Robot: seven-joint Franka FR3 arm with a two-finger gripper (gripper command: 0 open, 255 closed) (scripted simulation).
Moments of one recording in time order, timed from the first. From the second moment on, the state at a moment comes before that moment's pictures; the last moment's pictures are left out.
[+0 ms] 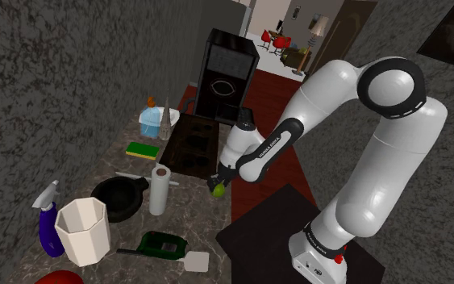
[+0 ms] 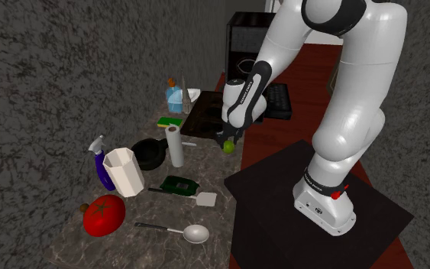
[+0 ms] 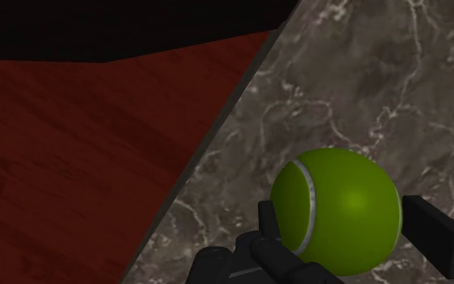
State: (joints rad) arm 0.08 0.21 0.18 -2.67 -0.13 2.91 0.49
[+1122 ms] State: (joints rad) arm 0.05 -0.02 0.24 -2.68 0.03 2.69 0.38
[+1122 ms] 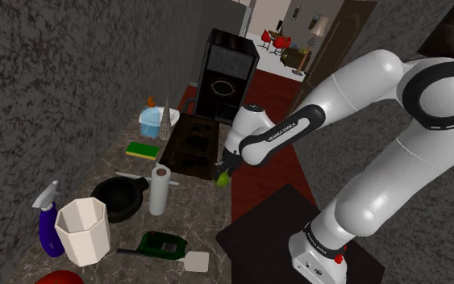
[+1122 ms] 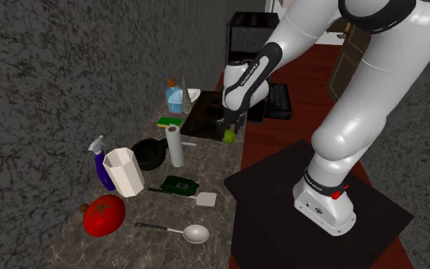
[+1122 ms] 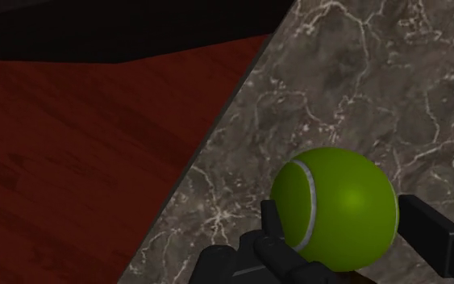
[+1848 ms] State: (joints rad) arm 0.06 -0.19 0.24 -2.65 0.08 2.51 0.34
